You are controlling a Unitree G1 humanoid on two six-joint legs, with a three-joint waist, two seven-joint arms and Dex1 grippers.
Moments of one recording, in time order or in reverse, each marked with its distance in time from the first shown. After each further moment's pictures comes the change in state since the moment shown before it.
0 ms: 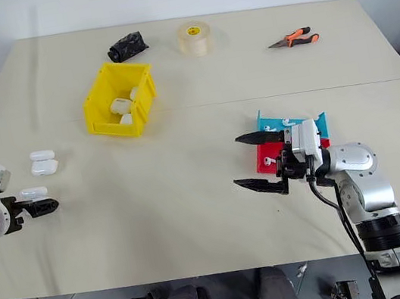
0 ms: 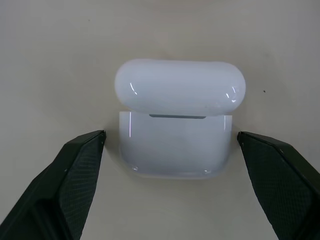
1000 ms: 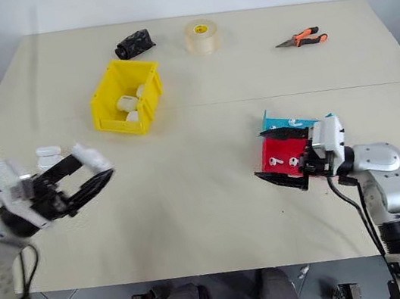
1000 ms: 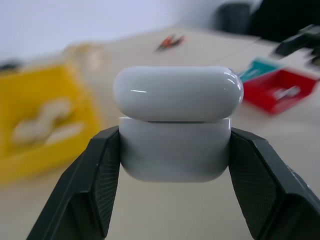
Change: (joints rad) left arm 0.264 -0.459 0.064 -0.411 -0.103 -1.070 -0.522; right arm 0.076 -0.115 -0.104 0.036 -0.014 -0.023 -0.028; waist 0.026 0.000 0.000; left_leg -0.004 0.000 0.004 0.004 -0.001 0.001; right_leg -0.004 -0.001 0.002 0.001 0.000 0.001
